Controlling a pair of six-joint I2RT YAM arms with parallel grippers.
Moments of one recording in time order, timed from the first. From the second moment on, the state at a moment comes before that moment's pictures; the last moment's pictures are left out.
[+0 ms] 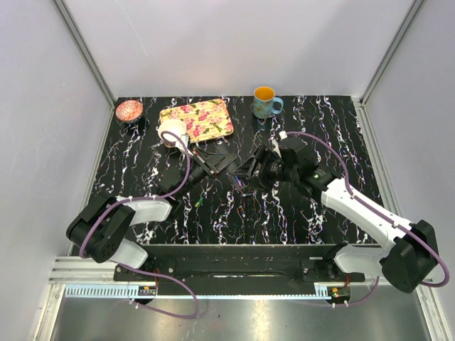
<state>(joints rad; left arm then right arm) -0.60 1.46 0.46 1.24 0.26 -1.37 0.65 1.22 0.96 -0.28 -0.36 1.20</state>
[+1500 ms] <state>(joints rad) -0.59 1.45 0.46 1.23 0.29 -1.37 0.64 1.29 0.96 -0.27 -0.53 1.07</state>
